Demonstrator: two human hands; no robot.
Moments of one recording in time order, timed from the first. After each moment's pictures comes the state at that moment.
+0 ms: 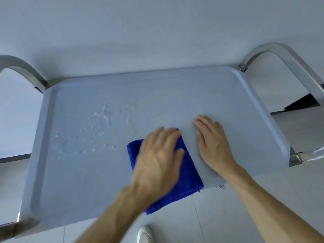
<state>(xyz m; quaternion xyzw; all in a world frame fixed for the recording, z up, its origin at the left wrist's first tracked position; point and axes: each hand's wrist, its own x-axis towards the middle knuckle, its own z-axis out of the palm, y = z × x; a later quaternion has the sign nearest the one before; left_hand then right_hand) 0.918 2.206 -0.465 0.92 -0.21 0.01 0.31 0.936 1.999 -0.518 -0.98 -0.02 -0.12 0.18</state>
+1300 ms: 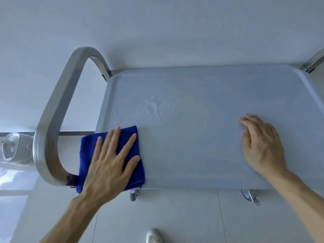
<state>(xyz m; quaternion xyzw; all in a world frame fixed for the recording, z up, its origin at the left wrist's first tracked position) 0.865 2.394 -0.494 1.00 -0.04 -0.04 0.06 0.938 2.001 -0.523 -0.98 -0.03 -0.16 0.14</state>
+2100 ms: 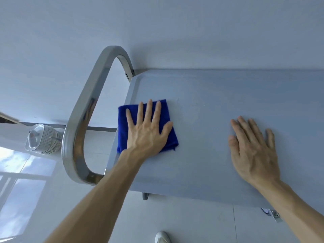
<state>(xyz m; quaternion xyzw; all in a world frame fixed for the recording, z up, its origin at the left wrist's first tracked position) 0.966 2.365 -0.498 1.00 0.04 -0.05 0.06 0.947 2.083 -0.527 -0.99 -0.05 -0.08 0.10</state>
